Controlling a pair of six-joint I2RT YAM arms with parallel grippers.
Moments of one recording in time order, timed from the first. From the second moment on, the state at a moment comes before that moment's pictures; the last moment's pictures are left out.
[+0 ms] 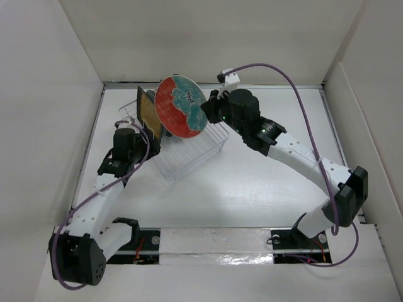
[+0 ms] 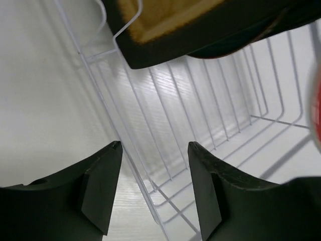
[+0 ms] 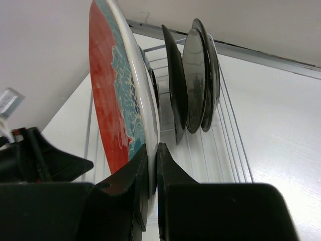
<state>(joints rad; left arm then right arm) -0.15 1.02 0.70 -0.33 0.03 -0.59 0.80 1.51 1.46 -0.10 0.17 0.29</state>
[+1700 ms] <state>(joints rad) -0.15 0.56 0.77 -0.24 -0.20 -0.56 1.07 2.41 2.23 0.04 0.70 0.00</state>
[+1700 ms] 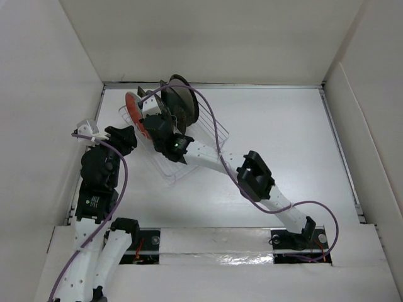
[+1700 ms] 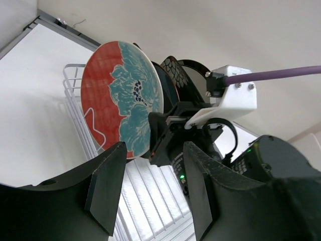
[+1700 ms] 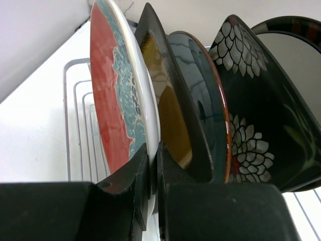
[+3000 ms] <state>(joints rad) -0.12 0.53 0.75 -0.25 -0.22 -0.54 0.97 1.15 0.85 0.45 0.65 0.31</state>
